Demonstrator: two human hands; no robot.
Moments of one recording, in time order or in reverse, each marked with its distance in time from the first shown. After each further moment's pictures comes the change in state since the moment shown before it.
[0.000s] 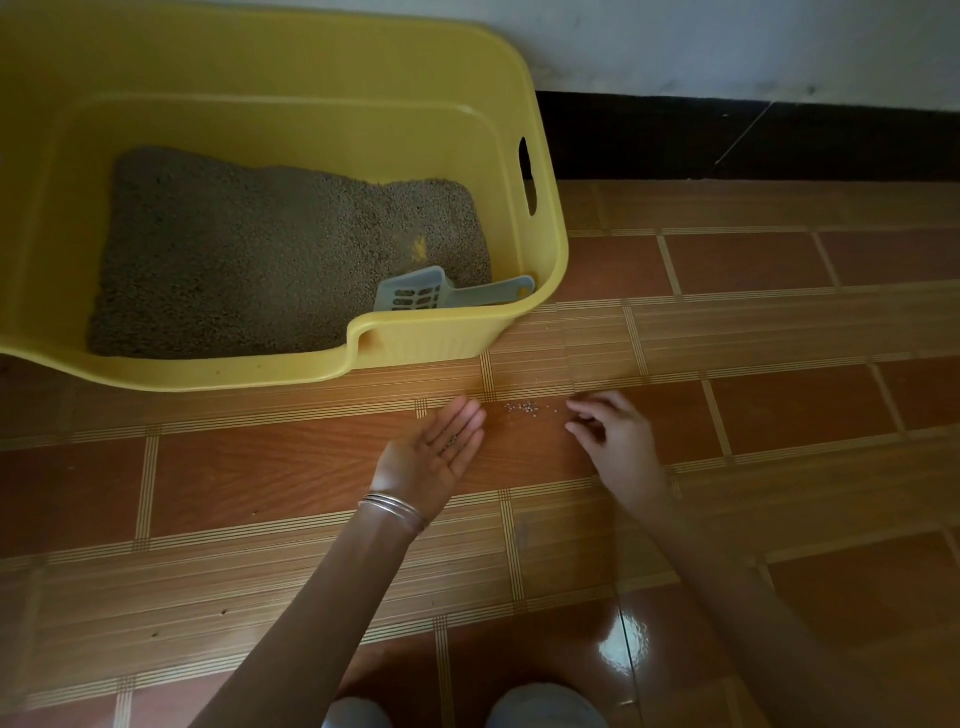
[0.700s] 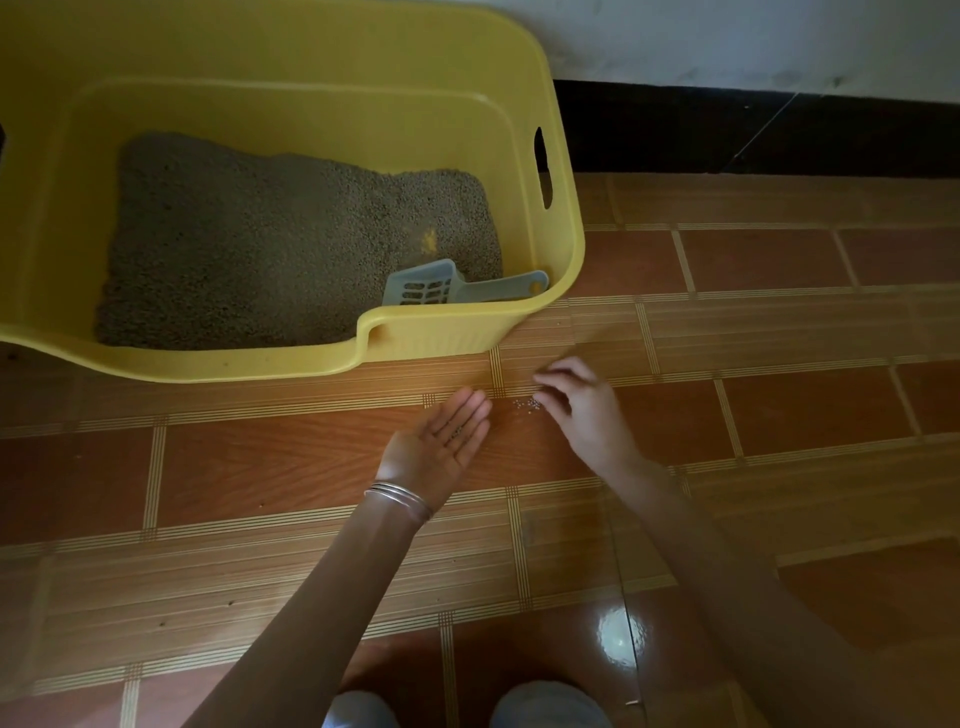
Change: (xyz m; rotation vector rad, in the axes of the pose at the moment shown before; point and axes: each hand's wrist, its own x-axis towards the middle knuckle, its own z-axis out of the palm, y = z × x) left_hand 0.002 0.004 0.004 -0.014 0.014 -0.003; right_hand 0.038 -0.022 0.023 -0.063 -0.034 -0.182
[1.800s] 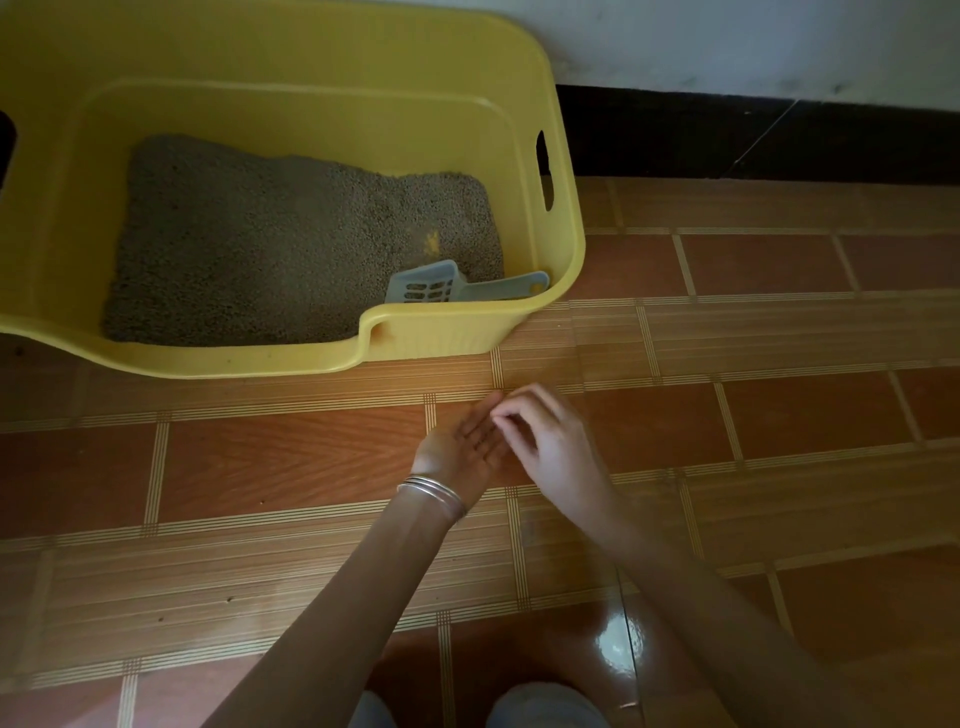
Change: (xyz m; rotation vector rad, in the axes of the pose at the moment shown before) left_hand 0.004 -0.021 0.019 0.056 0.059 -0.001; right_hand -0.022 -0.059 -0.005 0.137 0.125 -0.218
